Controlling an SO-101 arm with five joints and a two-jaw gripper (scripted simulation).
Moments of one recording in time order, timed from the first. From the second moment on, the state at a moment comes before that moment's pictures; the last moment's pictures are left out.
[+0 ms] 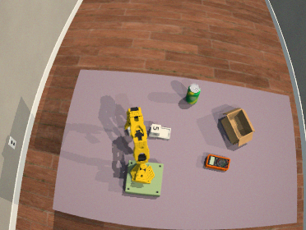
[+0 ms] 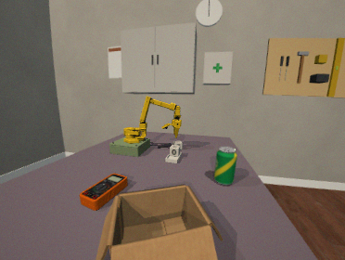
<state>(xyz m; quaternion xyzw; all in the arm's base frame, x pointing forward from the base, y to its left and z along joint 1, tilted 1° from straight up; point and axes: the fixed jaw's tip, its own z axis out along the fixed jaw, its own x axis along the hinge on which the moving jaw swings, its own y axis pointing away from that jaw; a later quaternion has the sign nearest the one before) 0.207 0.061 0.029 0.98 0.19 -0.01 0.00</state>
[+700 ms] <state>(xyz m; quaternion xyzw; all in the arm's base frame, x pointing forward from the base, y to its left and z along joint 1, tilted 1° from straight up) 0.207 0.061 0.030 0.98 0.19 -0.01 0.00</state>
